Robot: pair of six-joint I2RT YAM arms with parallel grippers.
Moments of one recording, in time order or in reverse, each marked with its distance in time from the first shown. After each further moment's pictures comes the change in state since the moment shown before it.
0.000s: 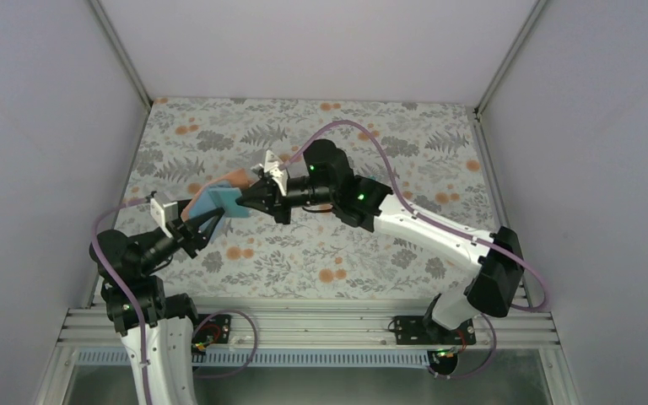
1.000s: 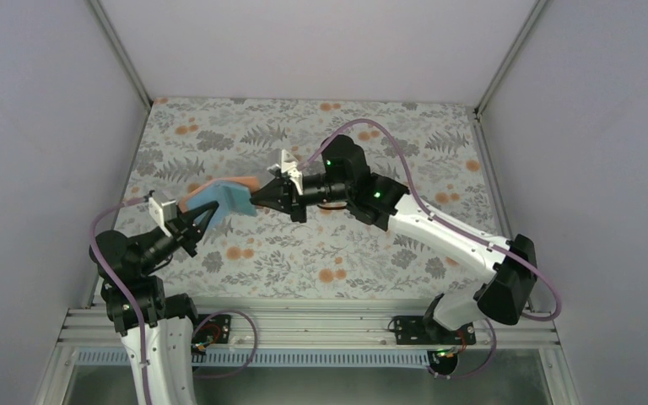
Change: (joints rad) left arm -0.003 0.000 -0.001 0.019 -0.024 -0.034; right arm -0.060 -0.078 -0.050 -0.042 -0.092 -0.083
